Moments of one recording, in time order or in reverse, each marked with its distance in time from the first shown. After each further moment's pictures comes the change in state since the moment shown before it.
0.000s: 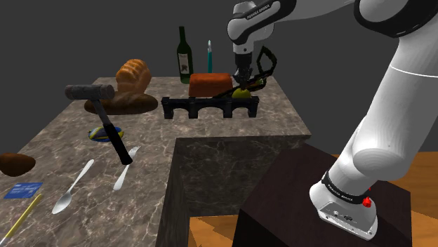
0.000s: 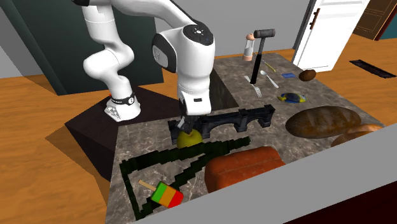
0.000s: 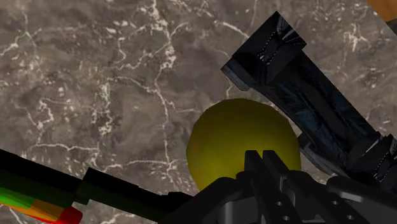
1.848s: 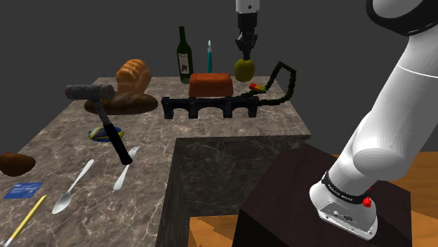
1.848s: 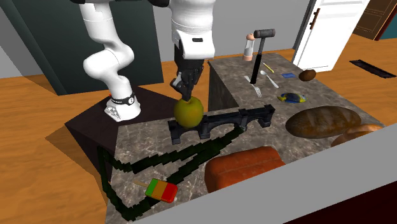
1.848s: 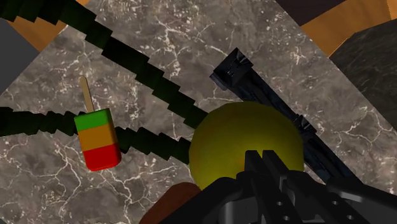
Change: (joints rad) arm 0.002 -0.056 -0.002 0.313 -0.017 -0.366 0.011
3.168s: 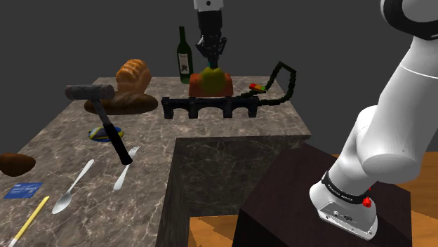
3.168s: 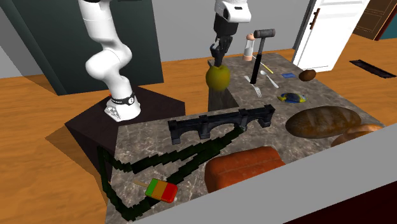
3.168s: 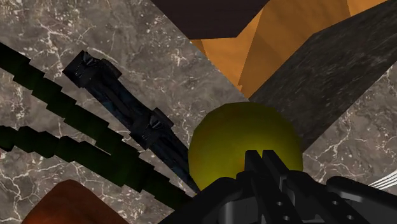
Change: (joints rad) arm 0.195 -0.020 0.177 0.037 0.037 -0.048 0.371
